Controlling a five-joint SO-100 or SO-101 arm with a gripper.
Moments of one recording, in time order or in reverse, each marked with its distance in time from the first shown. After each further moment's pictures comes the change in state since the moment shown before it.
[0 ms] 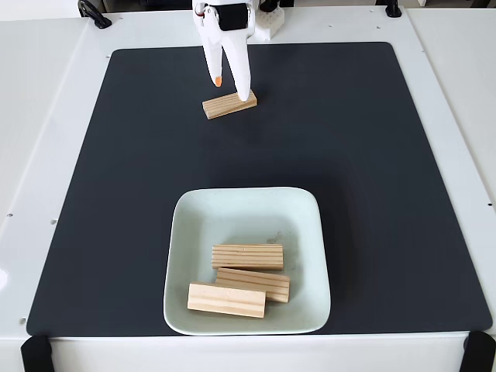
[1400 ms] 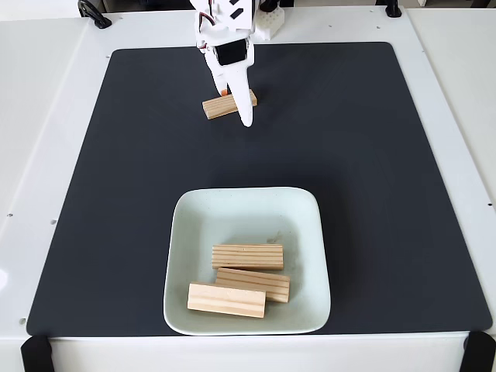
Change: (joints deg) arm -0.6 -22.3 -7.3 0.2 5.7
